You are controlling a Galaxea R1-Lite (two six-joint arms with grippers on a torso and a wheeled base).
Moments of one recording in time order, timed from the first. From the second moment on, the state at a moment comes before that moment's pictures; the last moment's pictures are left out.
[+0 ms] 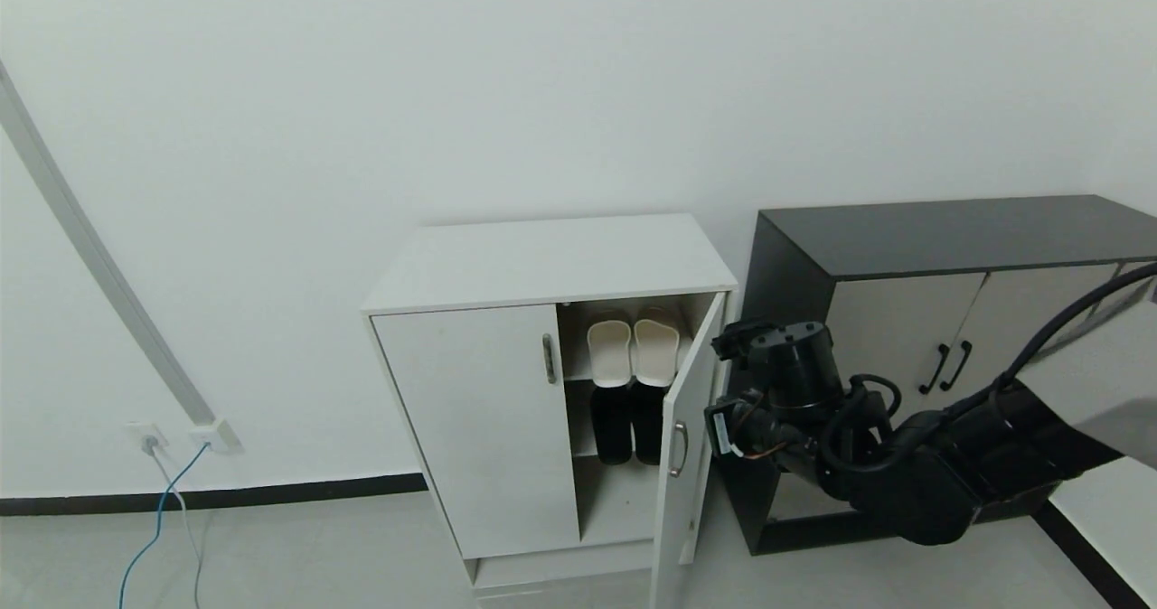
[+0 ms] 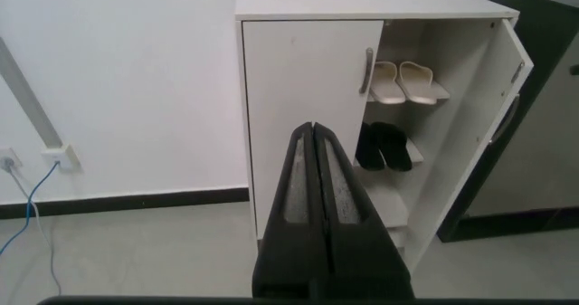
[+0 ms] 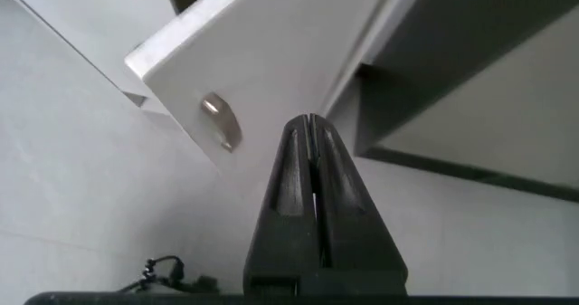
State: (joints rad) left arm 0.00 0.00 0.00 0.00 0.03 -0.02; right arm 0.65 2.05 -0.96 -0.60 -0.33 0.10
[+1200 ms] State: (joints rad) left arm 0.00 0.00 0.00 0.00 0.03 -0.02; right arm 0.69 2.14 -1.03 -0.73 -0.26 0.14
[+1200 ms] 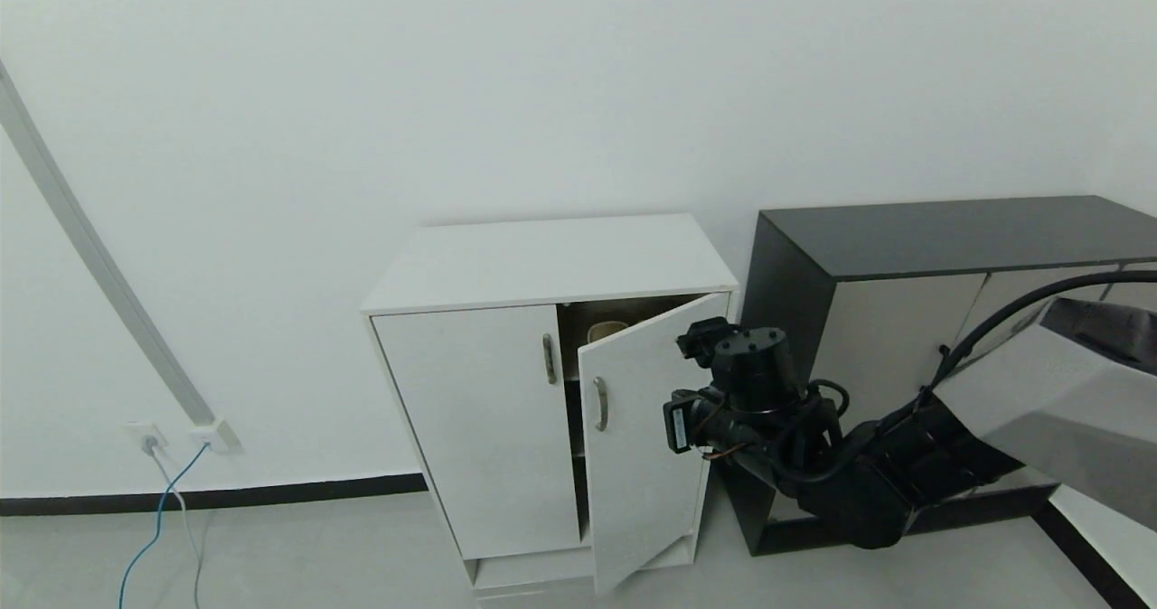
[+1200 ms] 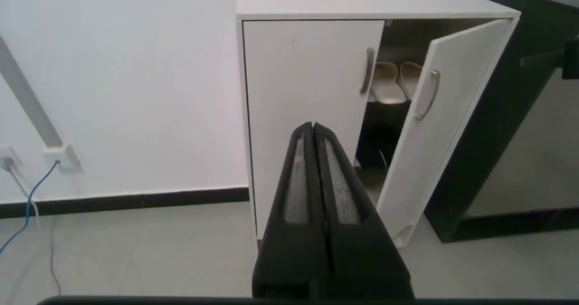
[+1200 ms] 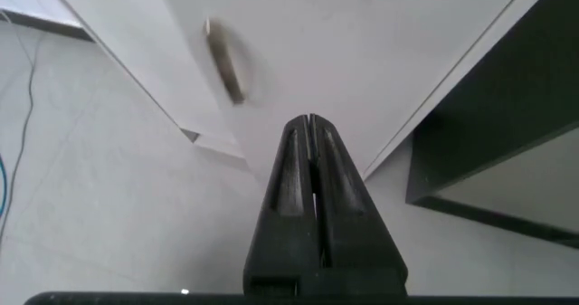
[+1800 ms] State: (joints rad) left arm 0.00 0.00 0.00 0.00 0.03 -0.02; right arm 0.70 2.13 -0.89 -0.83 -0.24 0.10
